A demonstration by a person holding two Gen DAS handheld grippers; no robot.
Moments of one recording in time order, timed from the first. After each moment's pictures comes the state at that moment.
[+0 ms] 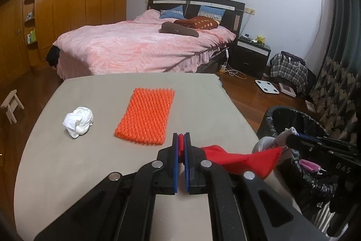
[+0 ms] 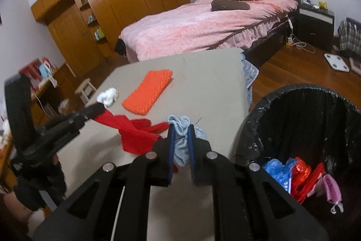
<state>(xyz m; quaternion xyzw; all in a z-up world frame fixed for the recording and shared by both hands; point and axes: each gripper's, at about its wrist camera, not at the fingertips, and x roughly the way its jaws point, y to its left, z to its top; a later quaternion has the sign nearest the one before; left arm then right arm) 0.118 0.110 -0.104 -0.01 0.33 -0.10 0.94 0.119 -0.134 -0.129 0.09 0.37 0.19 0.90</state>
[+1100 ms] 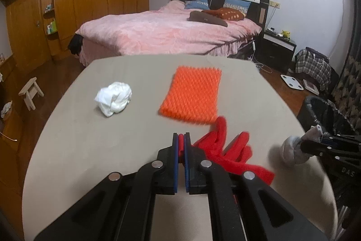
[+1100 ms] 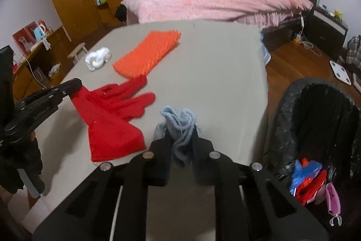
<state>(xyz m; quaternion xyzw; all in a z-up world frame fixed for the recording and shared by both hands) 0.122 0.164 -0.138 0.00 0.35 -0.03 0.93 0.141 -0.089 -0.173 0.01 0.42 0.20 0.88</state>
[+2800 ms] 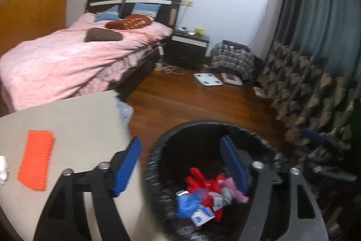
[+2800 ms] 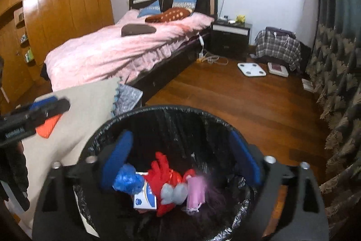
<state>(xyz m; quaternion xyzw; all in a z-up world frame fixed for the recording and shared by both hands) 0.156 -0.087 -0.066 0.02 0.32 -0.27 0.91 0.074 -0.328 -0.099 0.06 0.32 -0.07 0.94</state>
